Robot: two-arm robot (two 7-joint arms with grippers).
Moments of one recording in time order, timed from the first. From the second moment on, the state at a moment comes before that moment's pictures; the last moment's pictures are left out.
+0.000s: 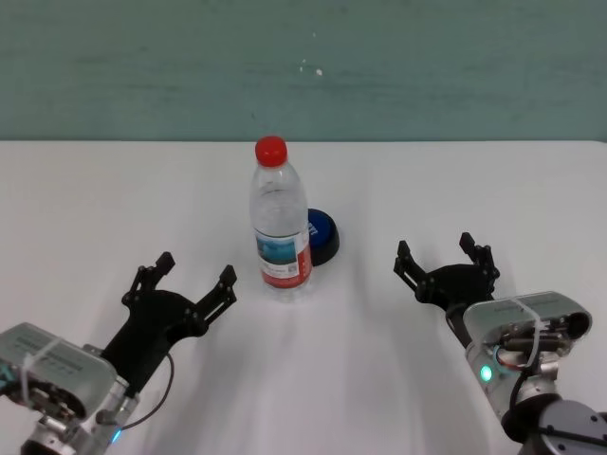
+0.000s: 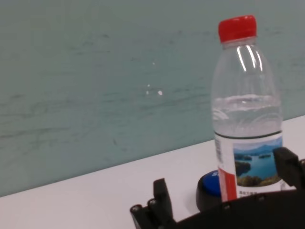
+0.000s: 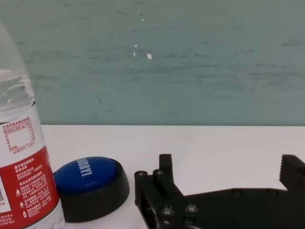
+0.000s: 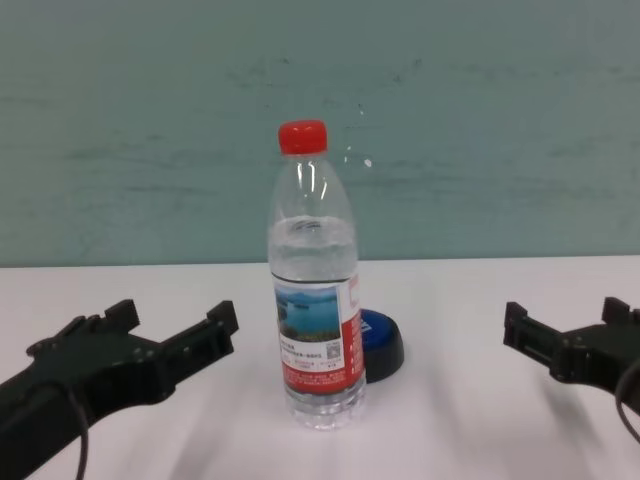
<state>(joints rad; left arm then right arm) 0.20 0.27 0.15 -1.73 -0.11 -0.14 -0.24 -0.06 0.16 -0.26 -1.64 0.19 -0.04 -0.06</state>
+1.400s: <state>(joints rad) 0.19 0.25 0.18 -1.71 -0.07 -0.15 -0.22 -0.06 0.16 -0.26 -1.64 0.19 -0.04 -0.06</state>
